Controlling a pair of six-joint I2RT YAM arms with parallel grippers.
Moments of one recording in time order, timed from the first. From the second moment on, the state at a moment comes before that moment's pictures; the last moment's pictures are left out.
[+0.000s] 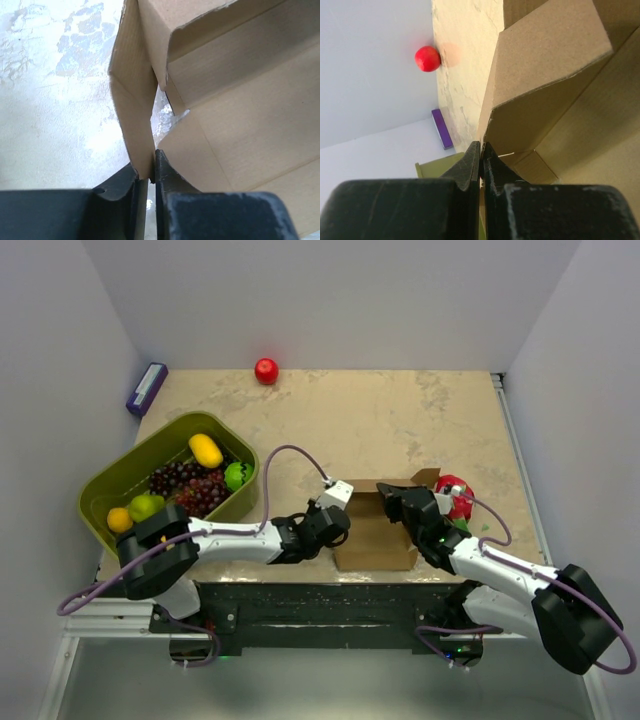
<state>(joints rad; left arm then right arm) -1.15 1.59 0.80 -0.03 -0.63 -0.41 0.65 1.06 0.35 0.24 0.44 1.73</state>
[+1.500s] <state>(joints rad) -1.09 1.27 0.77 0.01 -0.29 -0.47 0.65 1.04 0.34 0.22 0.45 1.72</state>
